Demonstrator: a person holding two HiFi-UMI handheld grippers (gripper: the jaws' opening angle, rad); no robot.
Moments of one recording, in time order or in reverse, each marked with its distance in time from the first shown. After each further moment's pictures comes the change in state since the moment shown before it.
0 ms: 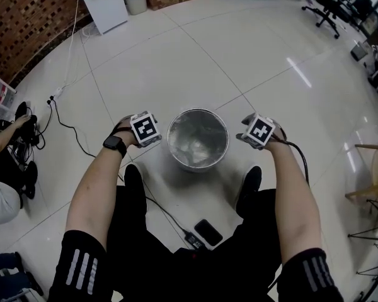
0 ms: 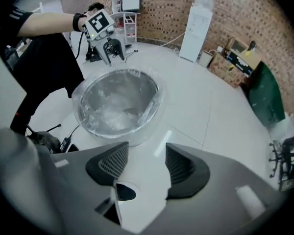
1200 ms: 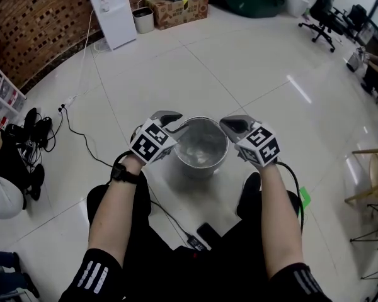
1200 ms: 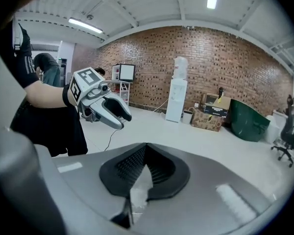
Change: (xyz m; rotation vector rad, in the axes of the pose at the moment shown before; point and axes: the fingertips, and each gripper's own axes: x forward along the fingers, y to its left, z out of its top) left arm -0.195 -0.056 0.122 -0.163 -0.688 0.242; right arm -0.180 0.083 0.148 0.089 -0.764 -0.147
